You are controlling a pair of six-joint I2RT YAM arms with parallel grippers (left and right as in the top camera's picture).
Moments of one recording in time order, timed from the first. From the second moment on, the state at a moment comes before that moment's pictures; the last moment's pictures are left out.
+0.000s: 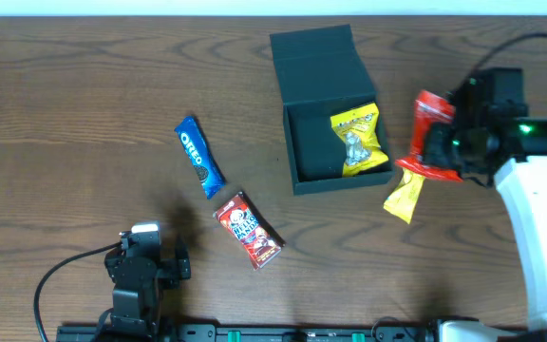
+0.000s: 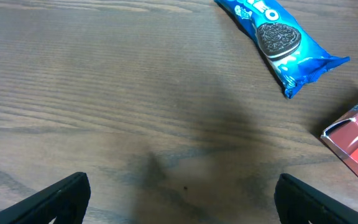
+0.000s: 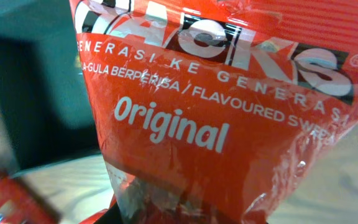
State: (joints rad) left arm -0.17 0.01 0.19 -0.84 -0.25 -0.12; right arm 0.06 1.44 1.35 -1.07 -0.11 0.21
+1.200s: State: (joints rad) left arm -0.17 0.01 0.19 -0.84 -0.25 -0.12; right arm 0.42 1.97 1.60 -0.88 -0.18 0.18
